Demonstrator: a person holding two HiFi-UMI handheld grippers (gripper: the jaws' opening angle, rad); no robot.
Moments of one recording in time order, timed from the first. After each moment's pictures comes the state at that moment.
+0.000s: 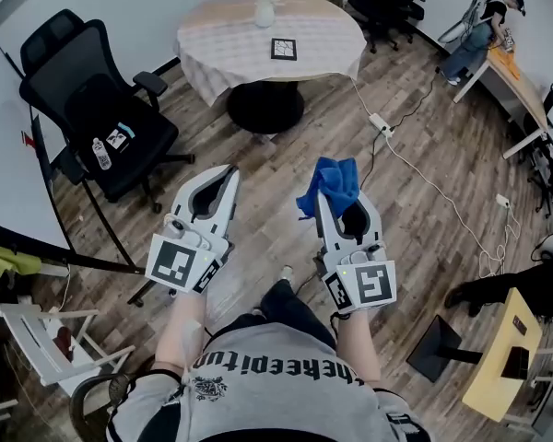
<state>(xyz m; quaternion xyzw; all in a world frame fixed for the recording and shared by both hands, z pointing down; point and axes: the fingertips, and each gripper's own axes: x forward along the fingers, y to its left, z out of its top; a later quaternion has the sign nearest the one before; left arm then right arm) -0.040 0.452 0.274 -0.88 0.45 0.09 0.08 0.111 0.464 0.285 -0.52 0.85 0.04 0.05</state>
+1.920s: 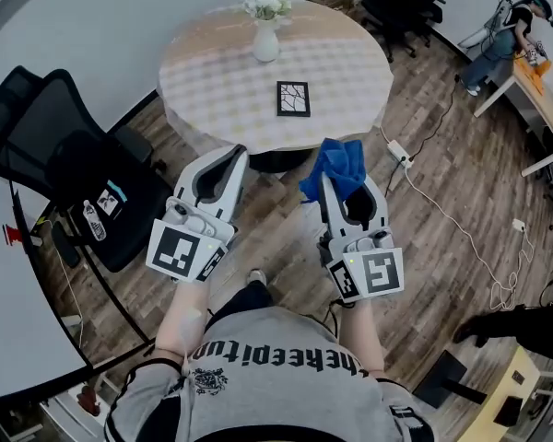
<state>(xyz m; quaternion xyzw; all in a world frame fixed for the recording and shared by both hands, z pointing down) -0.048 0.072 0.249 -0.89 0.43 0.09 0.10 0.091 0.085 0.271 -0.52 0.85 0.03 0.08</state>
